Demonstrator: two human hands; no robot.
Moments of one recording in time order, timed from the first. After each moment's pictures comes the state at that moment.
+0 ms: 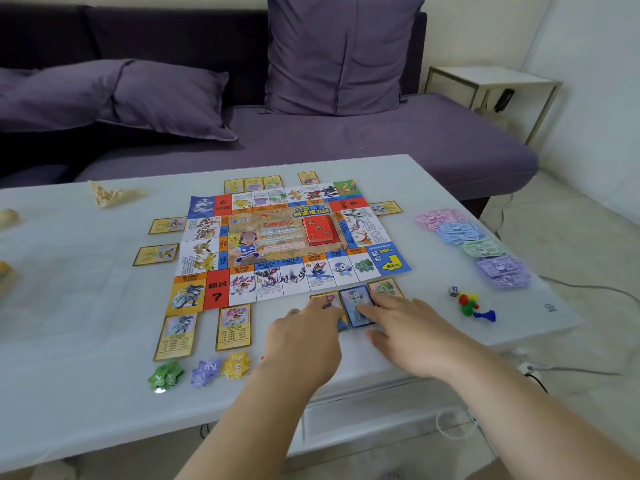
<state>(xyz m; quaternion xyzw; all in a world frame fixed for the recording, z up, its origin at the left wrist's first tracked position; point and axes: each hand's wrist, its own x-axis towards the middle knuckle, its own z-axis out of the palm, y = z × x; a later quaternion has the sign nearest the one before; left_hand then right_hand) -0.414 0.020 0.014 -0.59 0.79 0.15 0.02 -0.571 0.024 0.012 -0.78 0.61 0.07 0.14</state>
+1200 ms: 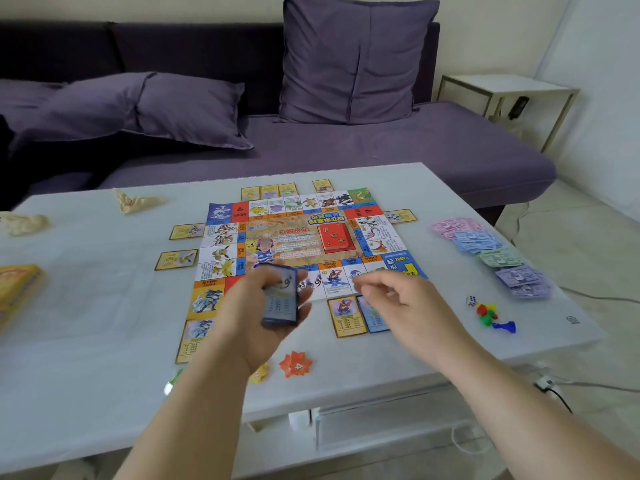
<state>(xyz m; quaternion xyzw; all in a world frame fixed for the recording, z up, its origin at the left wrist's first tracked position) -0.360 0.005 0.057 -0.47 0.18 0.70 -0.50 -0.543 0.022 0.040 -0.67 0.60 -0.33 0.29</state>
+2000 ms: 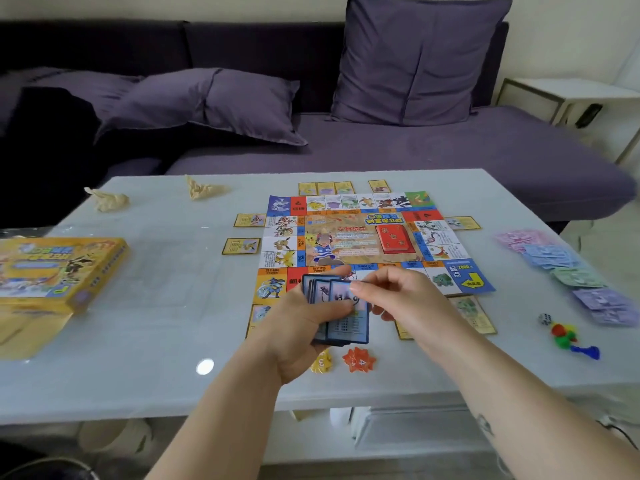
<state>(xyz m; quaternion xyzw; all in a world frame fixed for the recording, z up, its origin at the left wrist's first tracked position) -0.316 0.022 0.042 -0.44 0.34 0.70 -0.45 -0.467 0.005 0.046 -0.58 0.56 -0.35 0.47</state>
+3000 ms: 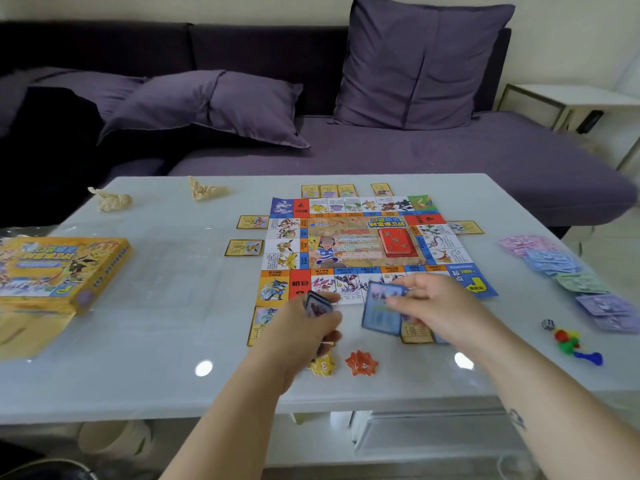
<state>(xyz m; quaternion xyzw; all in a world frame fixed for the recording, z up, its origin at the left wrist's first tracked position) -0.311 0.025 0.034 -0.62 0.42 0.55 -0.36 -0.498 -0.006 0.040 -0.61 0.63 -0.25 0.41</state>
